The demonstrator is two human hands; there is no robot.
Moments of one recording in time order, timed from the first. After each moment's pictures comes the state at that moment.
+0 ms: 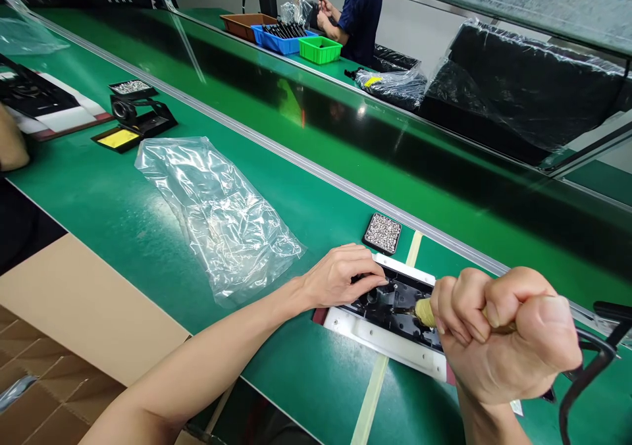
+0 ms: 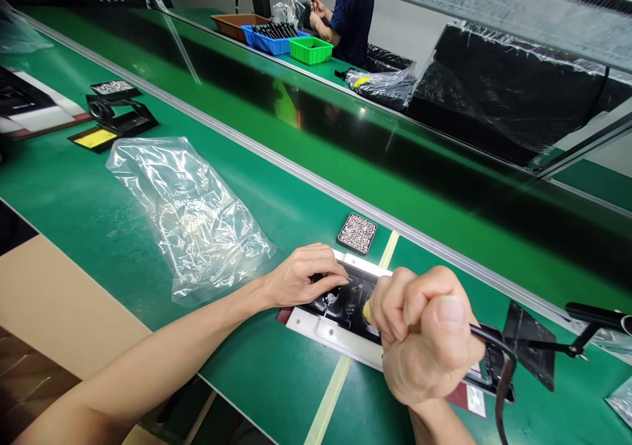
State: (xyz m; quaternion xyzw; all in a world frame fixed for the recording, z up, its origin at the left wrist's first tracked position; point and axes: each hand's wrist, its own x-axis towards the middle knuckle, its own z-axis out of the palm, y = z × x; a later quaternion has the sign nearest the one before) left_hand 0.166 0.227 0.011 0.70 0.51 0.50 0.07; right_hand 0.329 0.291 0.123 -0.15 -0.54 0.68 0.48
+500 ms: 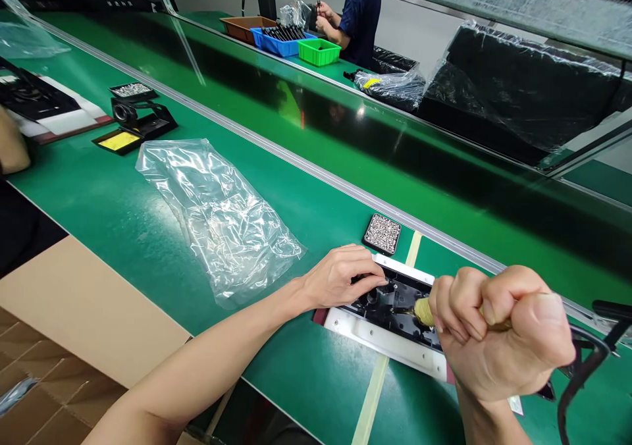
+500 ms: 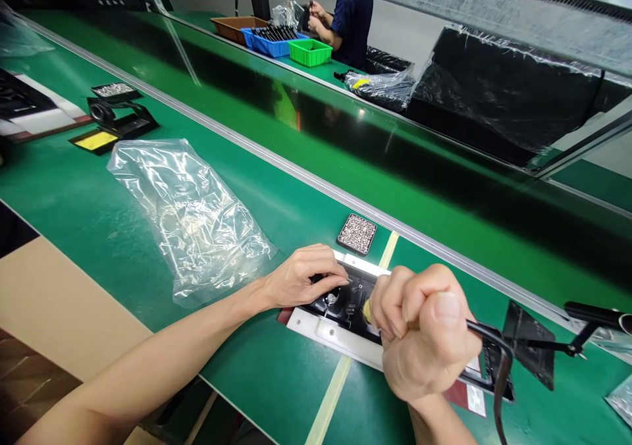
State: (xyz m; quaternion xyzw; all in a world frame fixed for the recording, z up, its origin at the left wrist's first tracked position) left_hand 0.166 0.228 0.009 0.70 0.50 0.50 0.07; right_hand 0.329 0.292 0.121 -0.15 -0.53 0.68 0.48
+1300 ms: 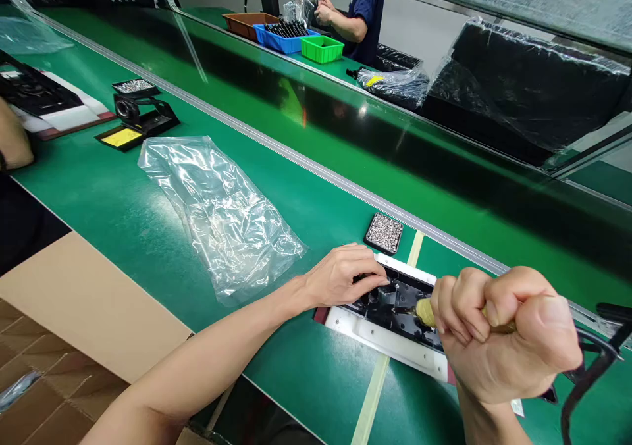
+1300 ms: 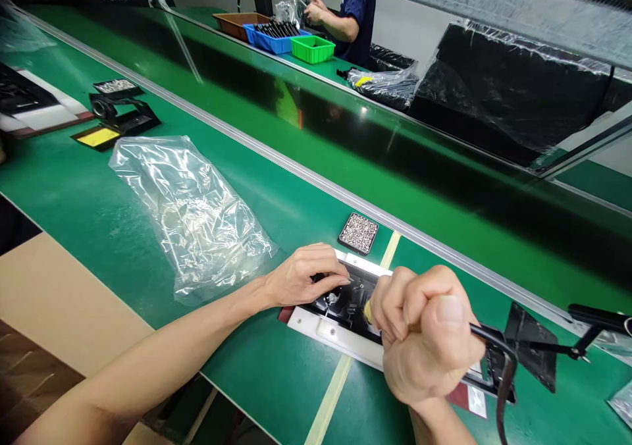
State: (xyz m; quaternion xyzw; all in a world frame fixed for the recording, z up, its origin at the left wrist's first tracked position) left_hand 0.166 0.227 0.008 0.70 0.51 0.50 0.09; right_hand 0.329 0.293 0.121 -0.14 -0.53 0.68 0.48
